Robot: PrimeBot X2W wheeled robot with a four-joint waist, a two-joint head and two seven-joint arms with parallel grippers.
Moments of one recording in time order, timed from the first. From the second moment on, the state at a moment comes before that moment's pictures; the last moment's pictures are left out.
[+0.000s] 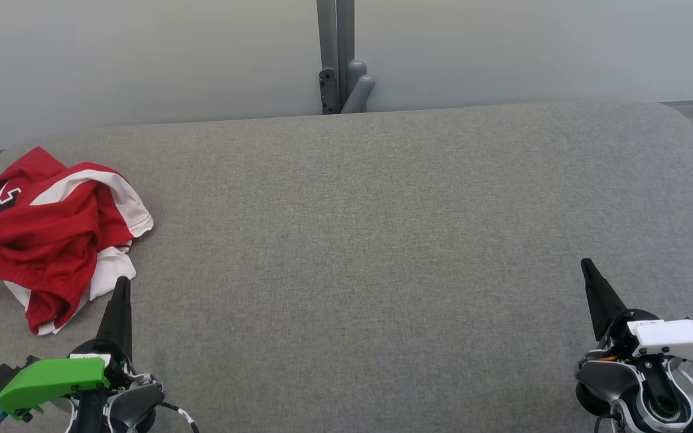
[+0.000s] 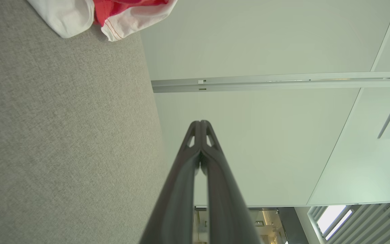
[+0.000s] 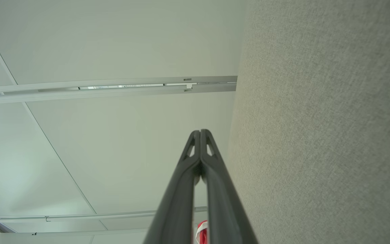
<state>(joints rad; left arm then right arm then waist) -0.11 0.05 0.11 0.25 -1.61 -0.13 0.11 -0.12 -0.05 -0.12 0.26 1.61 0.13 0.12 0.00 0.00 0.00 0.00</state>
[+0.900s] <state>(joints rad) -0.11 0.05 0.11 0.25 -1.61 -0.13 0.11 -0.12 -0.05 -0.12 0.26 1.61 0.13 0.12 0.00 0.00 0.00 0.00</state>
